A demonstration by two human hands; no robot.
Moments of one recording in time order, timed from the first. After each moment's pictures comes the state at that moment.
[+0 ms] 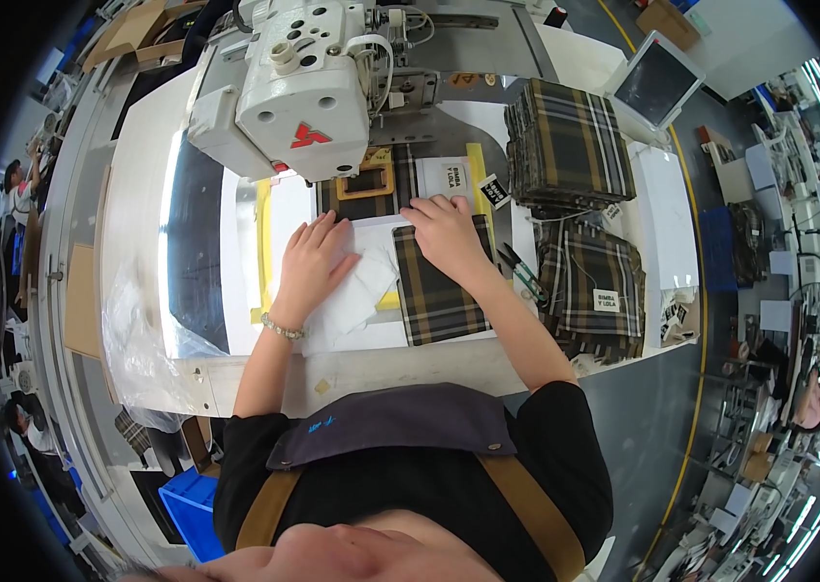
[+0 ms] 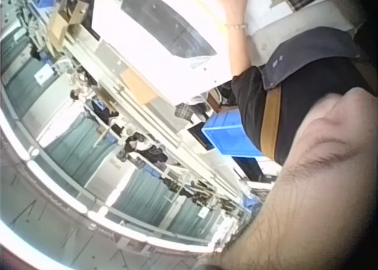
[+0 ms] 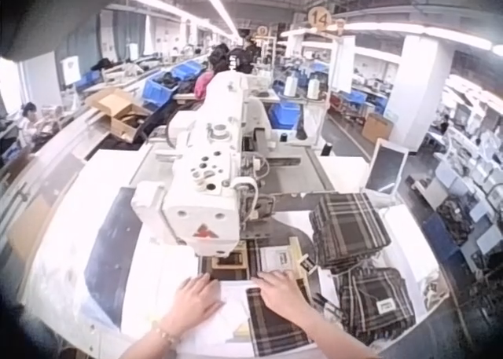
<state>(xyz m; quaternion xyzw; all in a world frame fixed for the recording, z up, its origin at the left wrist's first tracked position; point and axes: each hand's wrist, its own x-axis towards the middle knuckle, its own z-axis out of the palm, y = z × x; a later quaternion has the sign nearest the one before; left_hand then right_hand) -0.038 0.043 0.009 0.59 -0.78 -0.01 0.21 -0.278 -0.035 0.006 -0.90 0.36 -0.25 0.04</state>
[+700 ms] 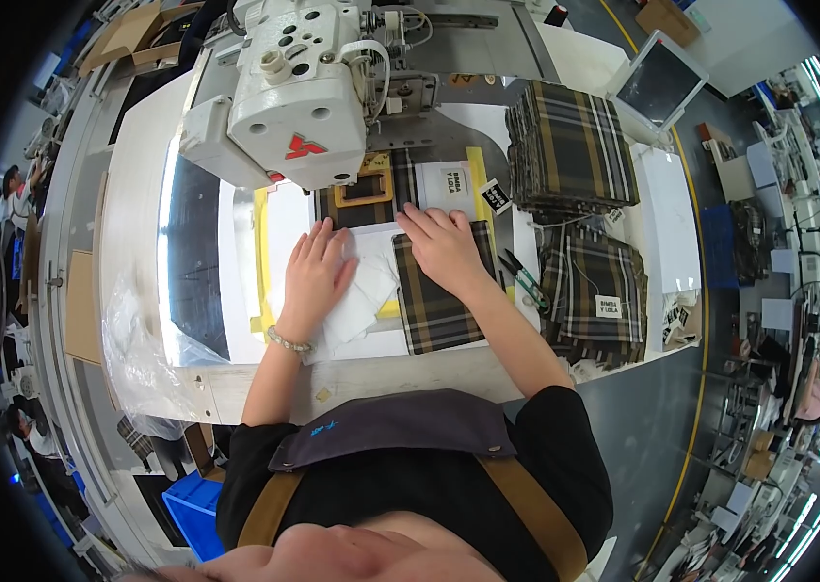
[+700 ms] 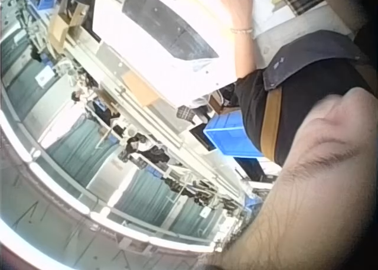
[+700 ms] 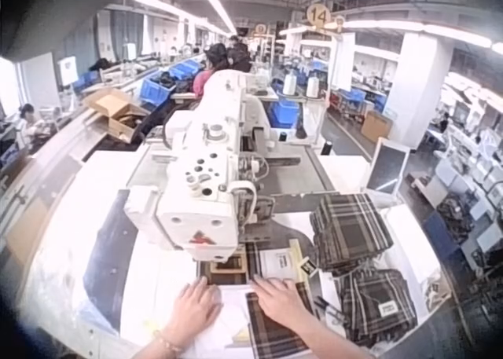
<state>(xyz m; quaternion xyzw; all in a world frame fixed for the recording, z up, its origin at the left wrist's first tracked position) -0.047 0.046 0.001 0.61 -0.76 -0.01 0.22 -0.278 -0.025 -0.001 -0.90 0.36 -0.24 -0.02</state>
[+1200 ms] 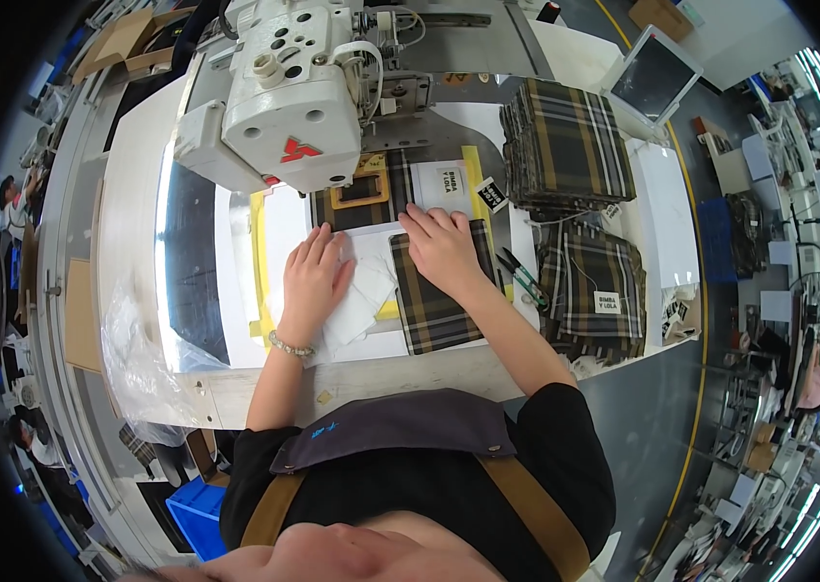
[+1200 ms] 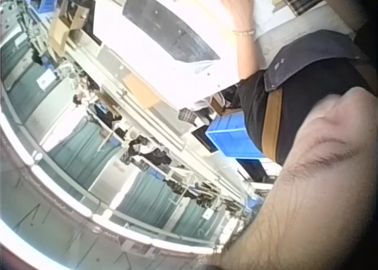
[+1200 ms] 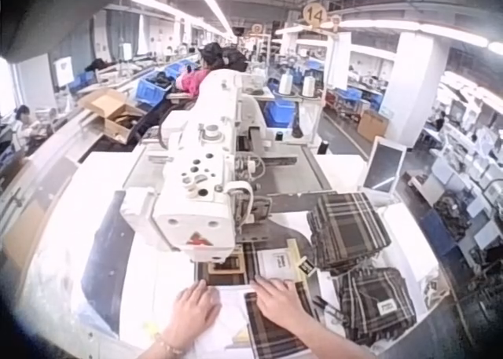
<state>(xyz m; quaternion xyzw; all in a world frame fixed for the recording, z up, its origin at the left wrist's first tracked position) -0.048 0.047 0.001 0.60 -0.76 0.02 0.24 -0.276 -0.023 -0.006 -0.88 0.38 -0.27 -0.04</state>
